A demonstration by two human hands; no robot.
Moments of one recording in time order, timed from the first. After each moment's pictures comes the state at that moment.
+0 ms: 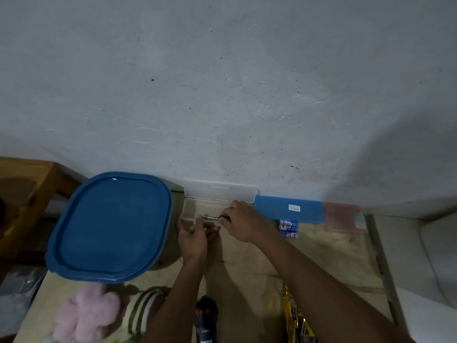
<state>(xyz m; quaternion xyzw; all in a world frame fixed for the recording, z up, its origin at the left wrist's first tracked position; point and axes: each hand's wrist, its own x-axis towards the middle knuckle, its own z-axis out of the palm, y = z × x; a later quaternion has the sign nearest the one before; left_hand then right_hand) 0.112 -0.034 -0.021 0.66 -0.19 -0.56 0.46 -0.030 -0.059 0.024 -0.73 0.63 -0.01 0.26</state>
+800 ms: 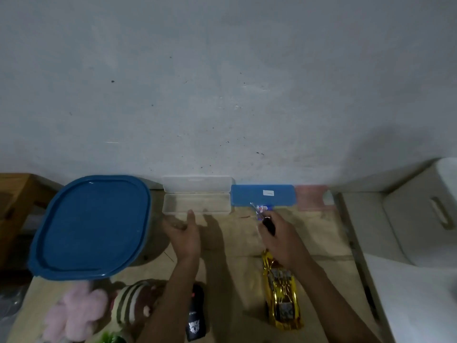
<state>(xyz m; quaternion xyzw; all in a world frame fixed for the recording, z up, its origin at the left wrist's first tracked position) 0.088 -0.004 0.016 0.70 -0.24 -0.51 0.44 -0.106 0.073 0.075 -0.49 0.75 -0.27 0.36</state>
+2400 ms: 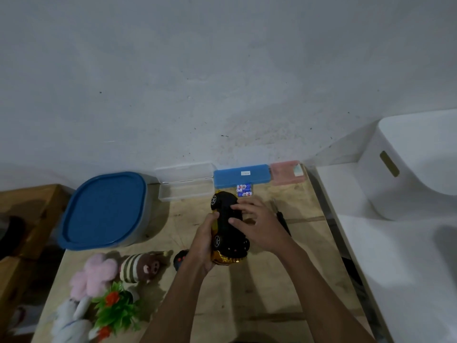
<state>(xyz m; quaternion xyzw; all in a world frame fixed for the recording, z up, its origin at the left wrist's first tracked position) 0.047 0.118 0.102 0.49 -0.23 -0.80 0.26 -0.107 0.154 0.102 -0.51 0.65 -0.38 0.42</state>
